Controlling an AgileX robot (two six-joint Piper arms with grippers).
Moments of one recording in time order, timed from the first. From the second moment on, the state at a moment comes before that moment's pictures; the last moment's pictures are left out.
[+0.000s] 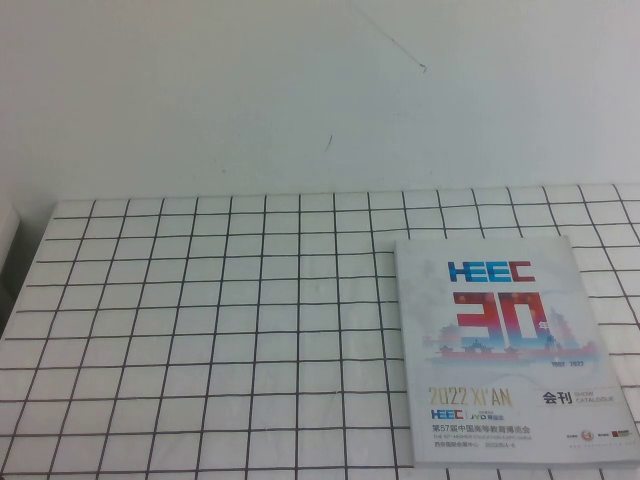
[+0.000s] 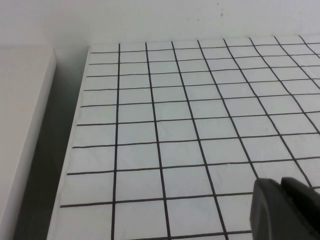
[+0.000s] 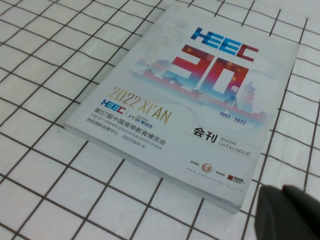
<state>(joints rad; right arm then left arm) 0.26 0.29 -0.33 0.18 0.71 -0.33 -0.07 -0.01 0.02 -0.09 0.34 0.01</state>
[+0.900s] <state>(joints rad) 0.26 0.29 -0.33 0.18 0.71 -0.33 -0.07 -0.01 0.02 -0.09 0.35 -0.04</state>
